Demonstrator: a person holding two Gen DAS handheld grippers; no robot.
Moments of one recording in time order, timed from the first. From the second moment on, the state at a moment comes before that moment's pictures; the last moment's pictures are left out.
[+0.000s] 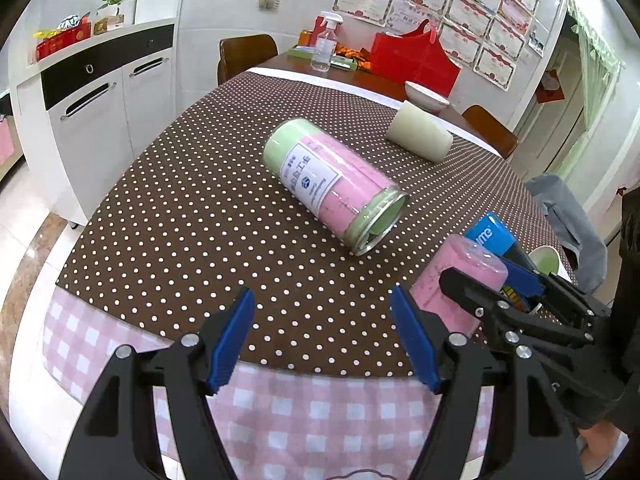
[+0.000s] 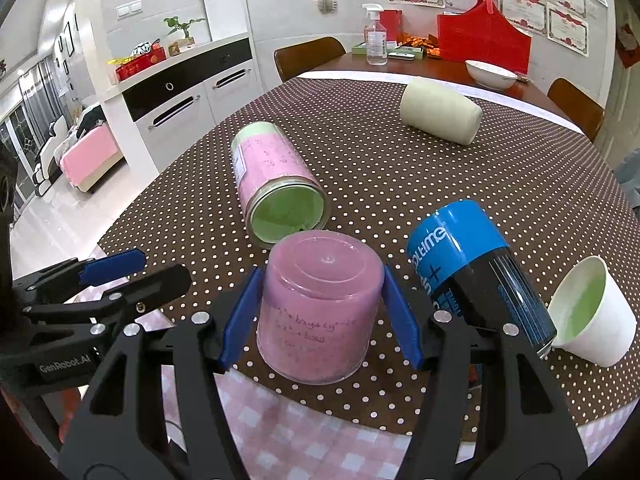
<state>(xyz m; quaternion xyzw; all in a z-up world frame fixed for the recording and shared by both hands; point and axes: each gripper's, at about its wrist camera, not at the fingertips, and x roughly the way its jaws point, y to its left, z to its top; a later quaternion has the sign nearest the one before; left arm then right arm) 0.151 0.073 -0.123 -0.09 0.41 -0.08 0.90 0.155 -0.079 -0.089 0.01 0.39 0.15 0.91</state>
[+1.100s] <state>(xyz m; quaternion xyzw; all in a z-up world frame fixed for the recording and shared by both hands) 0.131 0.072 -0.105 -0.08 0.40 -0.08 0.91 0.133 -0.091 -0.076 0.03 0.36 0.16 0.92</state>
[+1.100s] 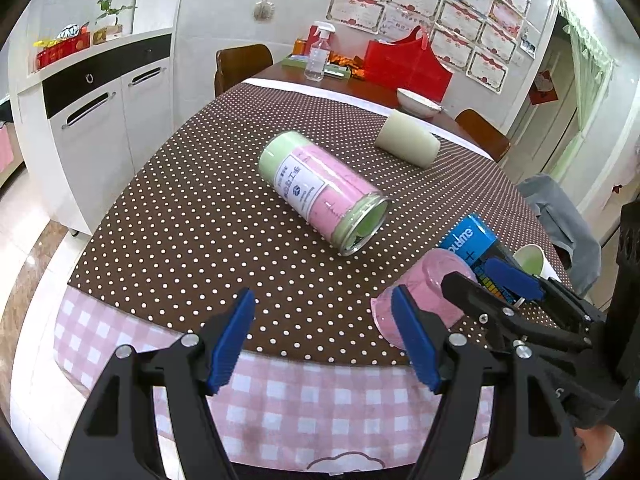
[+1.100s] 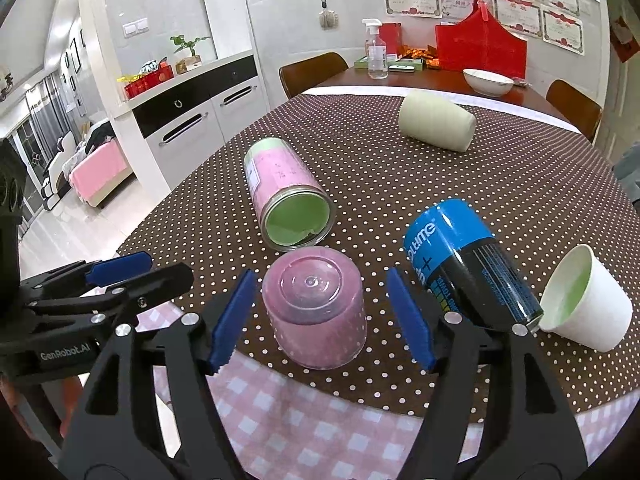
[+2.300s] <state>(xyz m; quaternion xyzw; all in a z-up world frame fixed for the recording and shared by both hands) 0.050 0.011 -0.044 0.02 0.12 -0.05 0.99 0.047 -0.139 -0.032 0.00 0.14 0.06 0.99</state>
